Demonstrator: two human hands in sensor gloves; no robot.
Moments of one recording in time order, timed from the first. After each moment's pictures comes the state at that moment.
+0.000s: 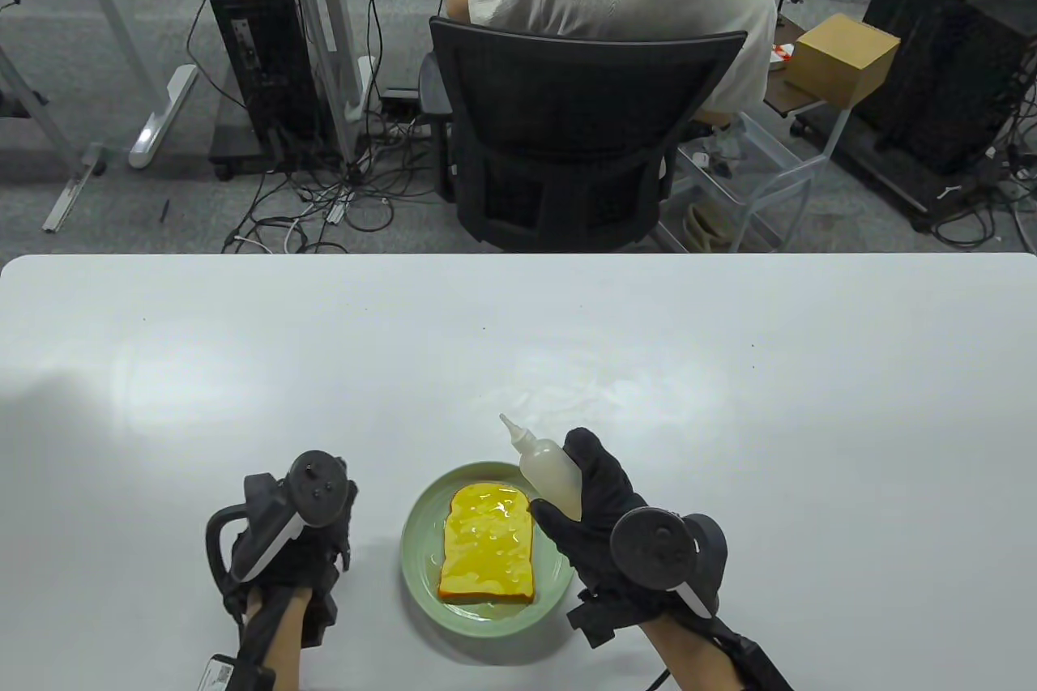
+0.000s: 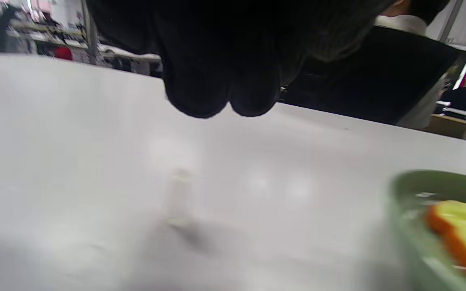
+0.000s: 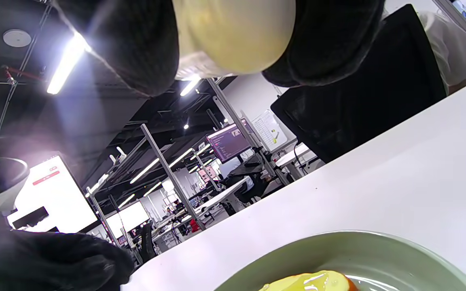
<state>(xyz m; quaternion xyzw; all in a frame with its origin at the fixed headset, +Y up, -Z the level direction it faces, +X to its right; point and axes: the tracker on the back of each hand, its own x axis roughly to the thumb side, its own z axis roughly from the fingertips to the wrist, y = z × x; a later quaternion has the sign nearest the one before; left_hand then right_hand) -0.227 -0.709 -0.301 -0.07 0.05 0.11 0.99 0.099 -0.684 -0.270 0.16 -0.14 0.91 0.35</state>
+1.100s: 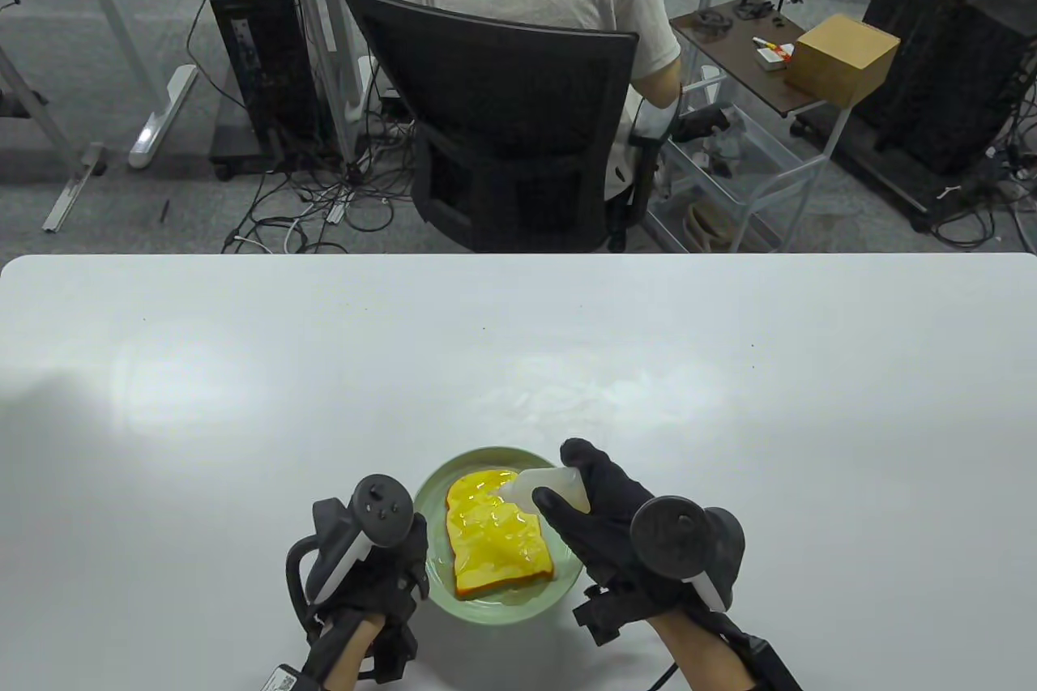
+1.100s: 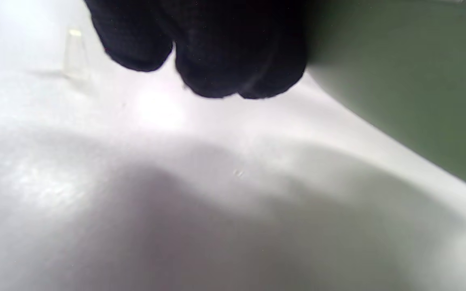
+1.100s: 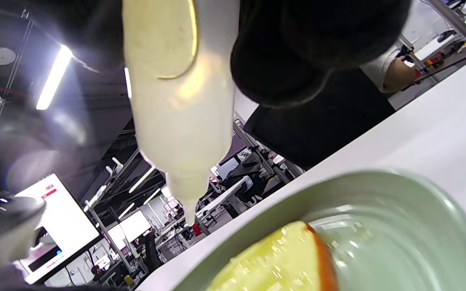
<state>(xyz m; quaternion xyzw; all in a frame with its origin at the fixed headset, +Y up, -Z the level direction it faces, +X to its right) -0.183 -0.734 -0.276 -0.11 0.06 0.18 0.98 0.107 -0.682 -0.272 0.15 -0.13 0.90 0.38</state>
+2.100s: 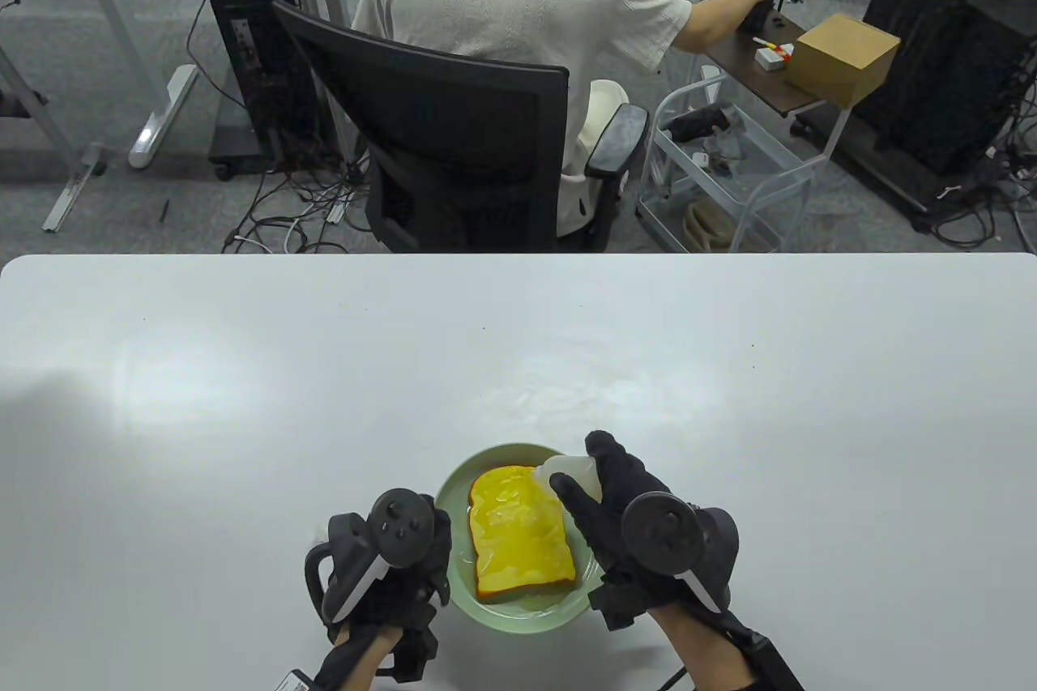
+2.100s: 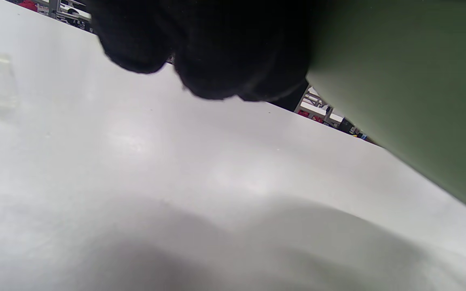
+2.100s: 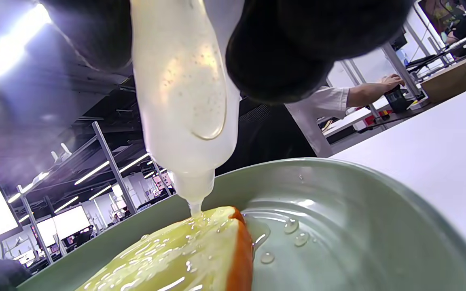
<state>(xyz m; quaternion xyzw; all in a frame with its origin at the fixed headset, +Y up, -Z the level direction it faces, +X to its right) -0.158 -0.723 -0.276 -0.05 0.02 0.18 0.98 0.118 -0.685 -0.279 0.09 -0.17 0.94 0.29</state>
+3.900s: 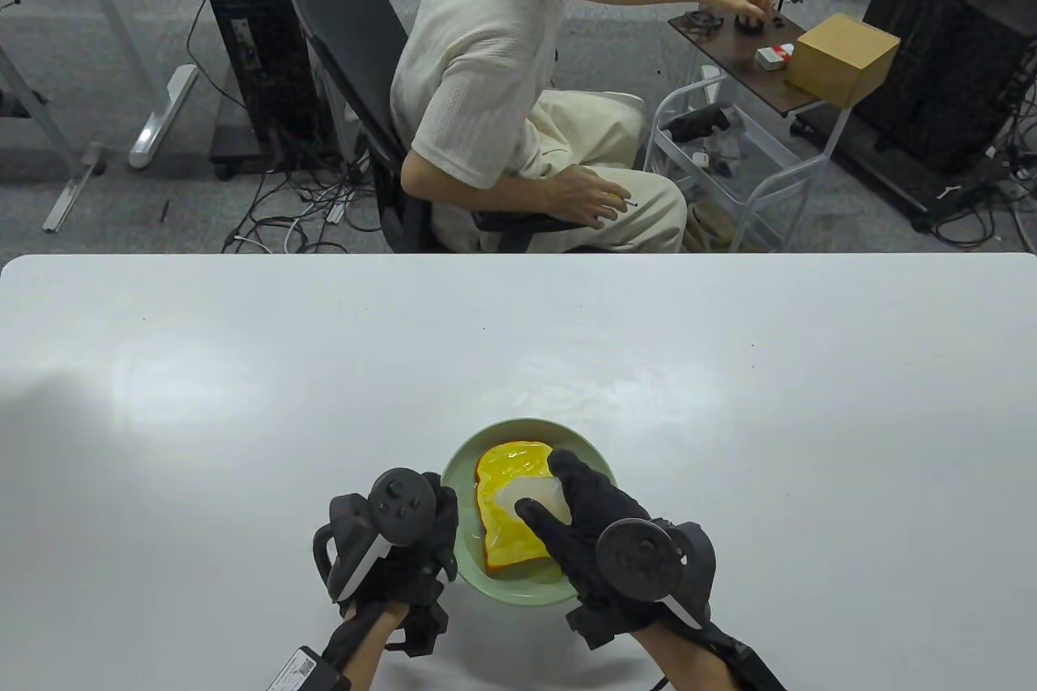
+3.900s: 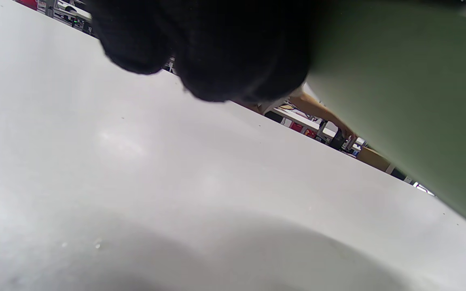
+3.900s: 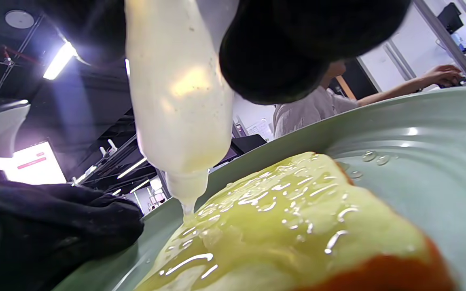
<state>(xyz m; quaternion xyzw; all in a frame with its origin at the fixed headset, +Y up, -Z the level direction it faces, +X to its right) -0.159 -0.720 -0.290 -0.03 0.02 0.21 0.98 0.096 -0.683 -0.265 0.15 -0.17 0.93 0.31</state>
